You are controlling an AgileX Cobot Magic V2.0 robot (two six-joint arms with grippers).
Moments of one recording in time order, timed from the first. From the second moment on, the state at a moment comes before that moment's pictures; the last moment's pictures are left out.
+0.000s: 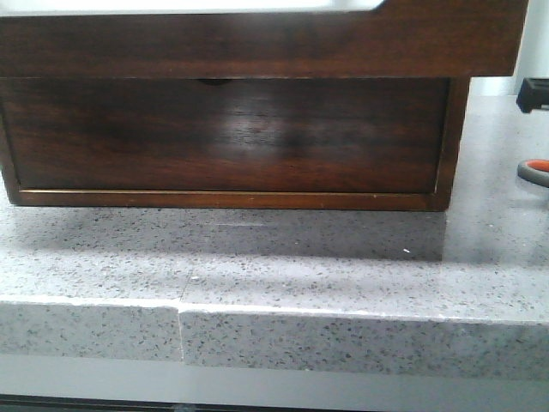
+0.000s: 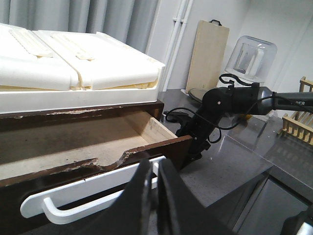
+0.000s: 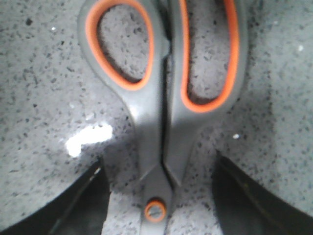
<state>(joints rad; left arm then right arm) -0.19 0.33 -0.89 -0.90 0.91 0.39 0.02 1.49 -1.01 0.03 0.90 0.27</state>
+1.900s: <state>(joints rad) -0.19 0.33 -0.89 -0.88 0.91 0.39 0.73 1.23 -1.74 0.12 1.00 -0.45</state>
